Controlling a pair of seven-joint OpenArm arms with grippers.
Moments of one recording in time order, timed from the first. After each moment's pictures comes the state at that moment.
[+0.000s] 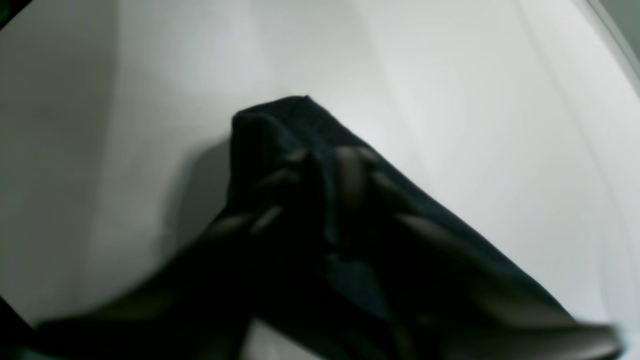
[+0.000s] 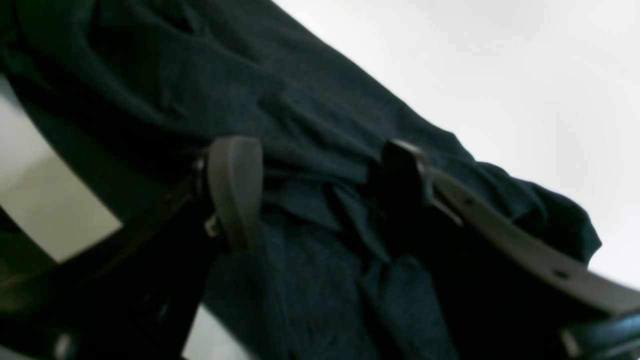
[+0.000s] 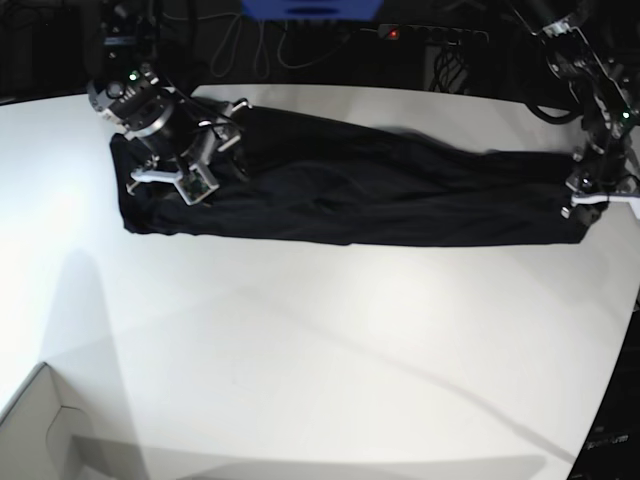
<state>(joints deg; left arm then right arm) 8.6 -6.9 -41.4 92.9 -31.6 -6.6 38.1 -22.0 1.3 9.2 110.5 -5.6 39.8 -29.3</state>
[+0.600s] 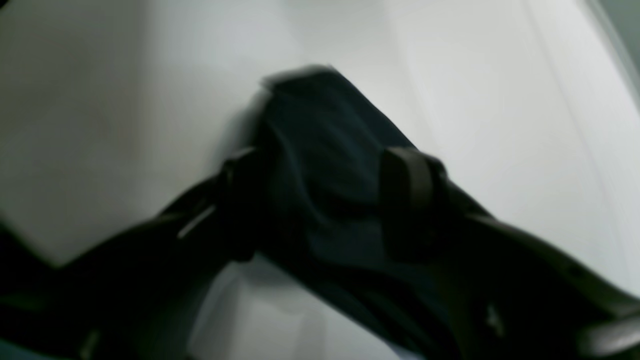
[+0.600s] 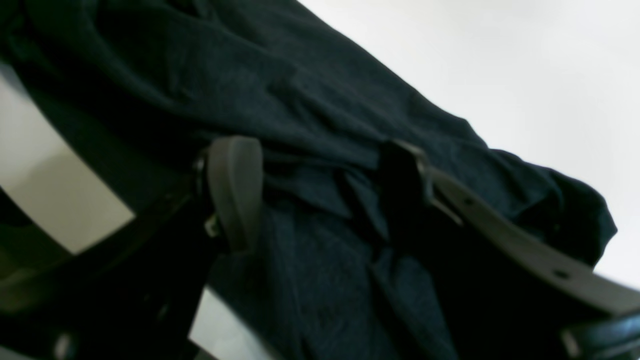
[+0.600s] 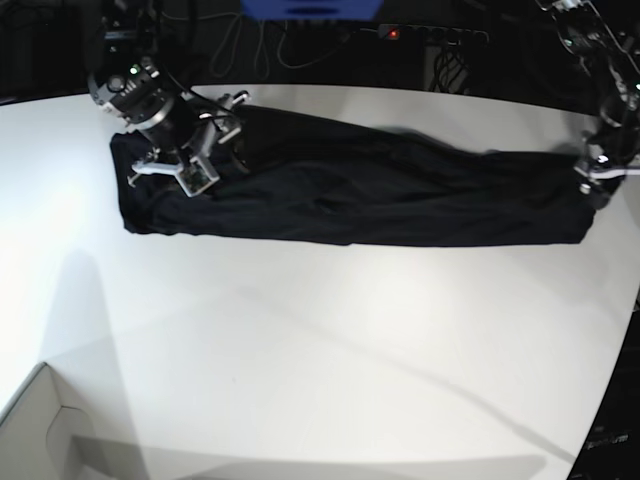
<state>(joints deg) 13.9 -9.1 -46.0 93.5 -39.5 -6.8 37.8 -23.5 1.3 9.2 110.5 -5.6 39.8 -28.9</state>
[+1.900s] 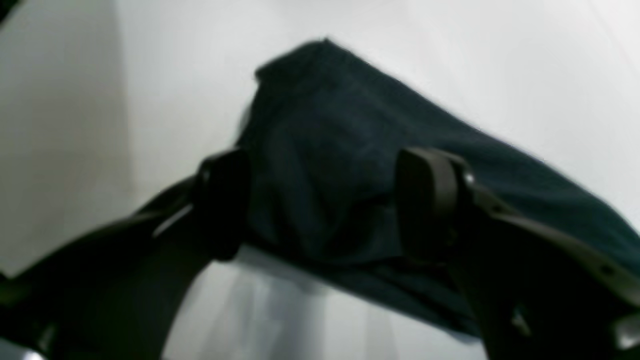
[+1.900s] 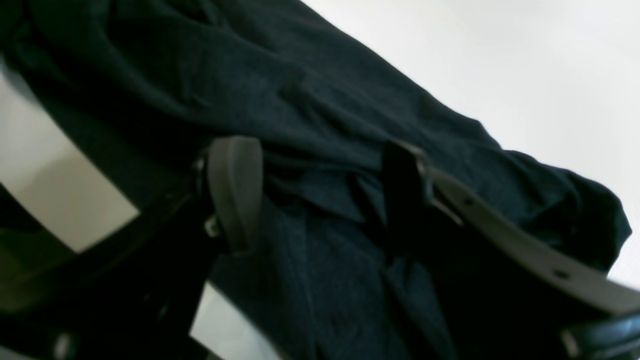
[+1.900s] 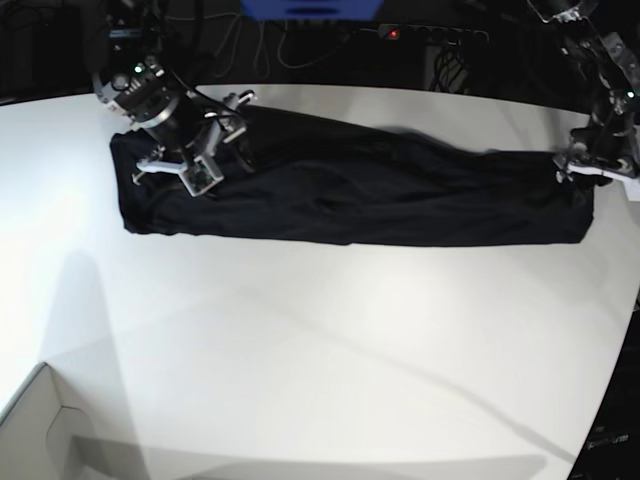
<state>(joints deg) 11.6 -9.3 -44.6 86.6 -28.7 -20.6 37.9 -23.5 -0.1 9.3 110.5 -5.6 39.8 -29.1</state>
